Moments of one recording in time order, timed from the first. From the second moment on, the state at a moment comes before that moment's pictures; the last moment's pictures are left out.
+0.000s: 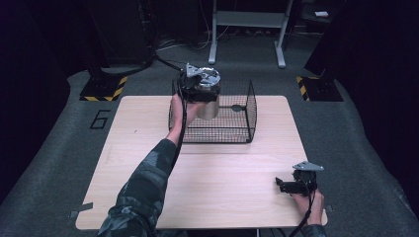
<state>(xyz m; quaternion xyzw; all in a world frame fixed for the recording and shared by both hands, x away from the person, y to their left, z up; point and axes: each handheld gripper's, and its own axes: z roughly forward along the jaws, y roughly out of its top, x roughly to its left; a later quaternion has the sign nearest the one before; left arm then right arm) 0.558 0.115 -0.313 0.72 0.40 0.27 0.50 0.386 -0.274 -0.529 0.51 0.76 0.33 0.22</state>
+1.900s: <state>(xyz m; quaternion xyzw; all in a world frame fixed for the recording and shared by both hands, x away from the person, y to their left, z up) 0.617 0.083 -0.397 0.73 0.48 0.25 0.42 0.386 -0.273 -0.530 0.51 0.76 0.33 0.22</state>
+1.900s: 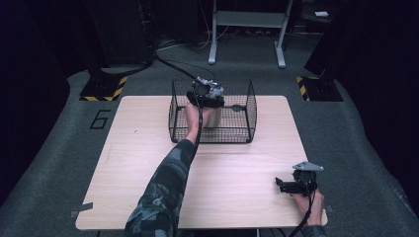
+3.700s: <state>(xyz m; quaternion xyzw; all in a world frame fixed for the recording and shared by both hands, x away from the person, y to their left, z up) 0.595 0.093 -0.405 0.77 0.46 0.23 0.38 0.386 -0.274 -0.530 0.51 0.76 0.33 0.22</state>
